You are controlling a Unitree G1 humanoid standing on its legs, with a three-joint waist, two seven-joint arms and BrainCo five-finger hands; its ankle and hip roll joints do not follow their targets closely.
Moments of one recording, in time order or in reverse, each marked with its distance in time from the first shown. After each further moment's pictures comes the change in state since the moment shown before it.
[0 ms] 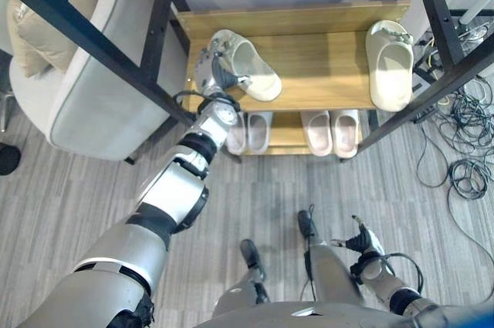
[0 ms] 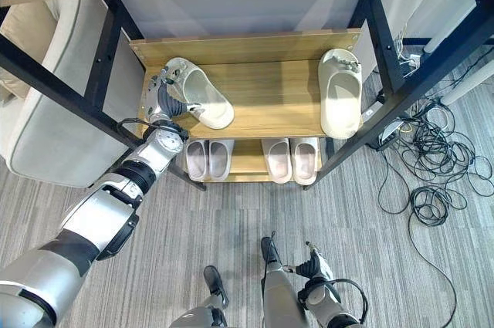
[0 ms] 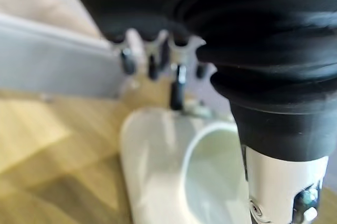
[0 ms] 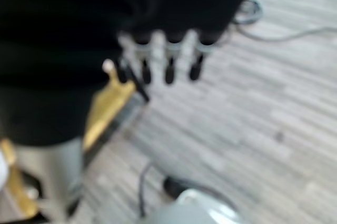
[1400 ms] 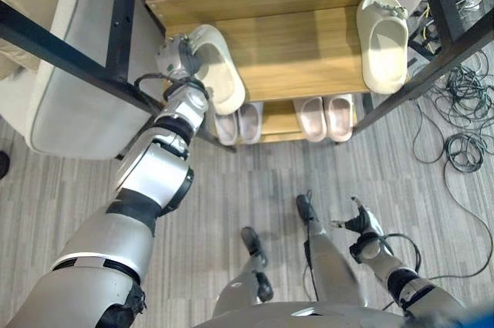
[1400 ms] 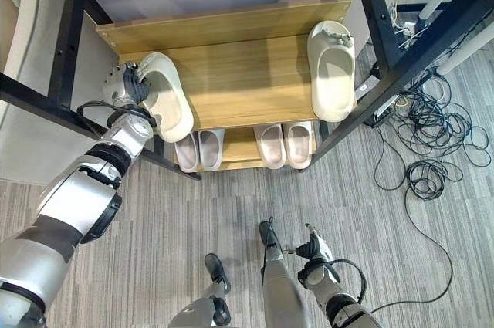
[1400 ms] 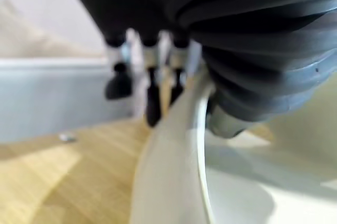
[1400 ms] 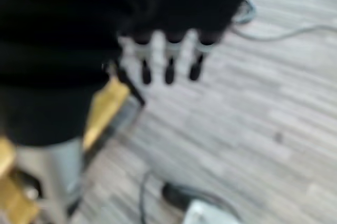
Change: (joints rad) left arm -0.103 0.117 -0.028 0.165 0.087 0.050 -0.039; right arm -0.105 -0.016 0.002 0.031 0.009 0.000 0.002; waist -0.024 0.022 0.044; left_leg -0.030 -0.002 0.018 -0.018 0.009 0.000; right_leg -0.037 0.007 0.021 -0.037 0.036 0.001
